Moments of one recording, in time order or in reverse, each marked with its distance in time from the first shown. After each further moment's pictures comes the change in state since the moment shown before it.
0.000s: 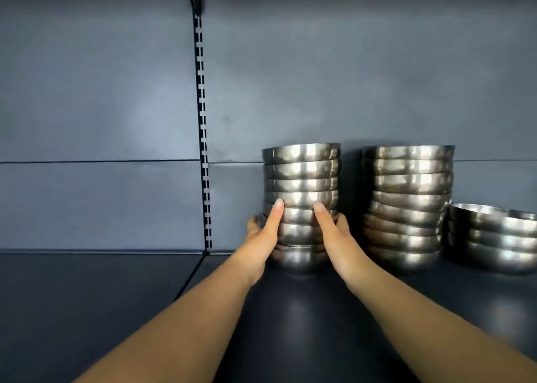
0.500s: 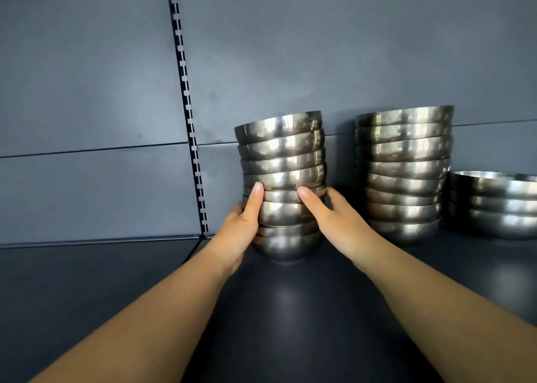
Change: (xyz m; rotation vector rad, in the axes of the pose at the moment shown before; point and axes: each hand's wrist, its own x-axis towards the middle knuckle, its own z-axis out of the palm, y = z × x) left_hand -0.016 -0.009 -0.015 0.115 -0.037 0.112; right_hand -0.009 0.006 -0.012 -0.166 -0.078 -0.083
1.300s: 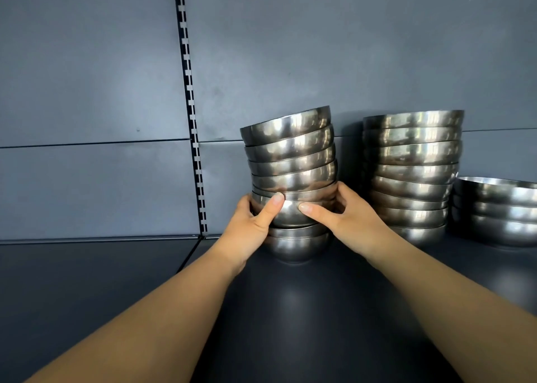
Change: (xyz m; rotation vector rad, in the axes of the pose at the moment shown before) left_hand 0.008 -0.007 -0.002 -0.004 -0.036 0.111; right_hand 0.005 0.003 -0.009 0.019 -0.024 -0.152
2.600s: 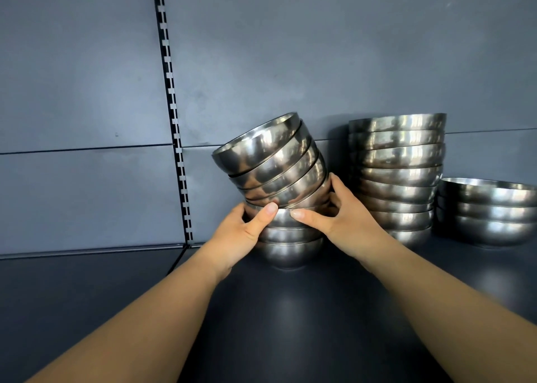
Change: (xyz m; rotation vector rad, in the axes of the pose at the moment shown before) left_hand 0.017 -0.010 -0.004 0.127 -0.044 0.004; right_hand 0.005 0.003 -0.006 -0.041 0.020 -0.070
